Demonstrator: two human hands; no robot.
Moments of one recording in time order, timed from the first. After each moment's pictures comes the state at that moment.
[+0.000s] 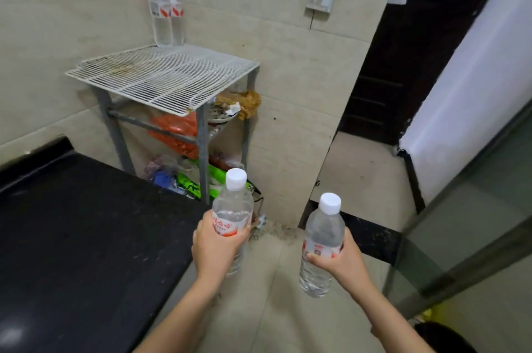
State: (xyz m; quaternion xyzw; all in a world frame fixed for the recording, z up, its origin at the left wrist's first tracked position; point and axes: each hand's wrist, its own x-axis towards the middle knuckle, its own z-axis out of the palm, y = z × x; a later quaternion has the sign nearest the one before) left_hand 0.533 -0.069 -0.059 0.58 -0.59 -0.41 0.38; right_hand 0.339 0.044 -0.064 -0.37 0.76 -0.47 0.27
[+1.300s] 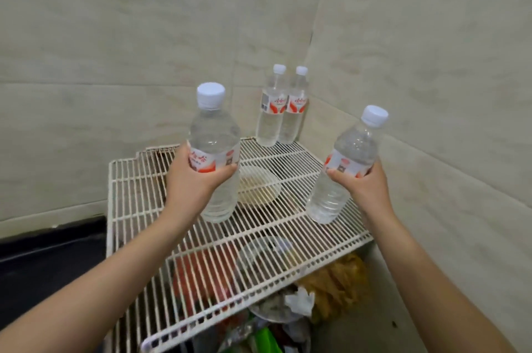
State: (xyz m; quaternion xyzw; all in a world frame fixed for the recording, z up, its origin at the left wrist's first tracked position) left_hand 0.464 -0.544 0.104 0.58 -0.43 -0.25 0.65; right_hand 0.216 -0.634 0.107 -0.58 0.49 -0.55 0.35
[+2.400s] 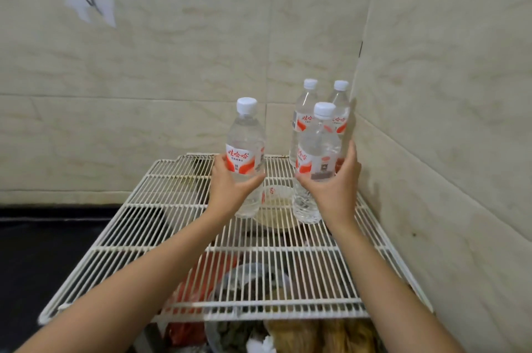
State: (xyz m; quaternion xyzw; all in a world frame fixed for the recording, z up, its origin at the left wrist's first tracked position) left_hand 0.383 -0.641 0.076 0.72 -0.33 -0.14 0.60; right_hand 0.238 -0.743 0.081 -0.71 0.36 -0.51 0.31
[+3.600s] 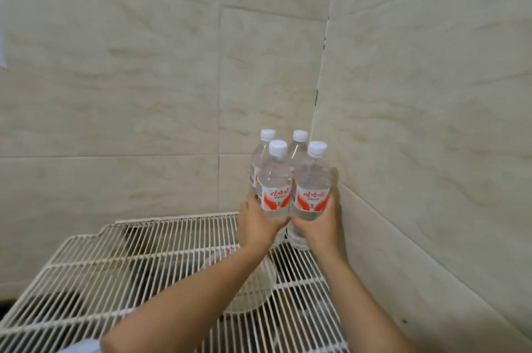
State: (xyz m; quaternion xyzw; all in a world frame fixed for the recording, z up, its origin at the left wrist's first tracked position) left_hand 0.365 -0.816 0.071 0.76 -0.37 -0.12 0.53; right_hand 0.251 -0.839 0.094 -0.65 0.40 -0.53 0.37
